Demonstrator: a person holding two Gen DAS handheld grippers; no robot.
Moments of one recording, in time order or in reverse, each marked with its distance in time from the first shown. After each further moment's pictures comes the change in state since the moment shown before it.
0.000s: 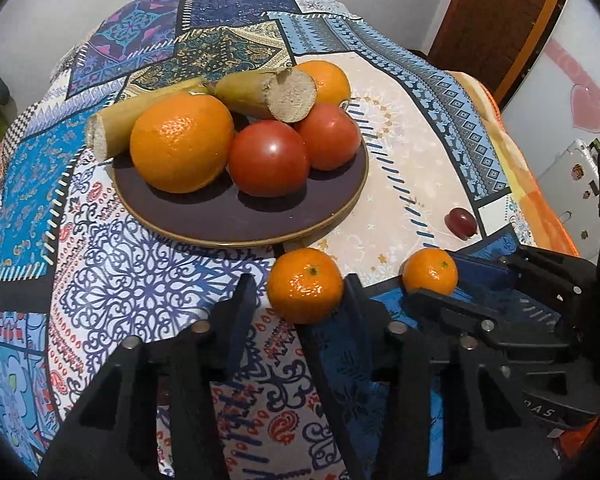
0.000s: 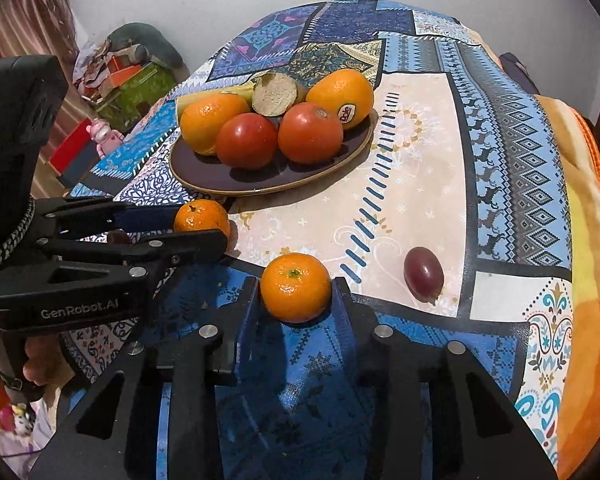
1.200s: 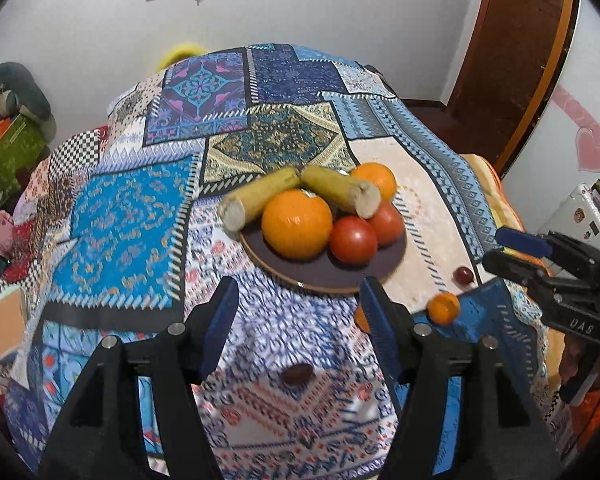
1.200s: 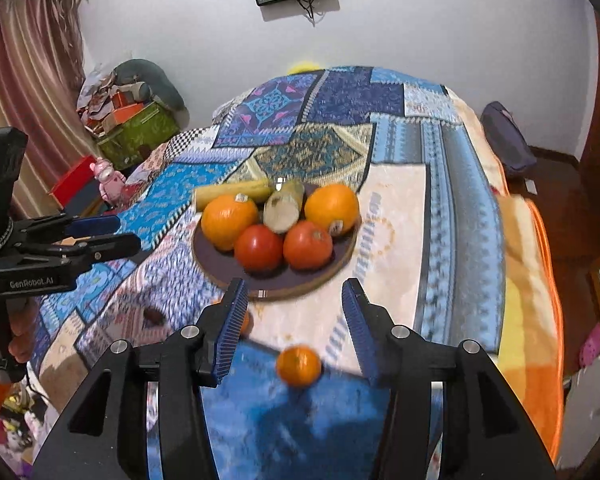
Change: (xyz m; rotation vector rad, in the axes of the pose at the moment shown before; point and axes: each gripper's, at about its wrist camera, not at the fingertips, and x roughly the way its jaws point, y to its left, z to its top) left arm -0.104 0.050 0.007 -0.048 -0.178 0.083; right arm -0.058 0.010 0.046 -0.027 -0.147 -0.046
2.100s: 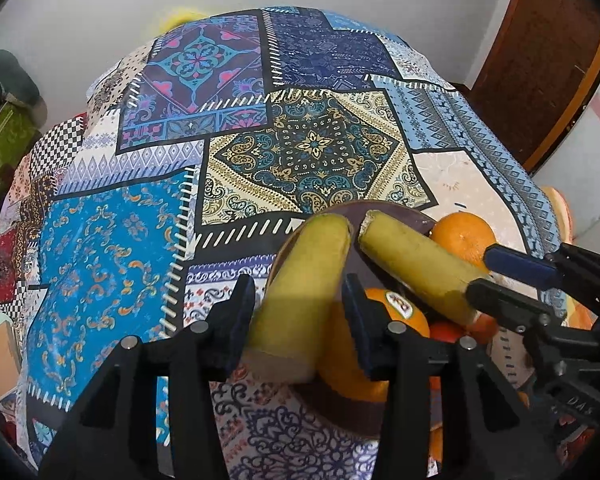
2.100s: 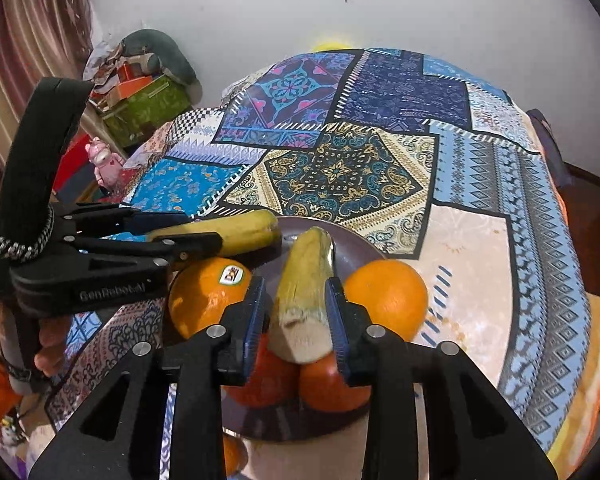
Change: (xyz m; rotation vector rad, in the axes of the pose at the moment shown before) left arm 0.125 0.050 0.089 -0.027 0.114 0.024; right arm 0.105 0.016 0.077 -0.085 0.080 0.050
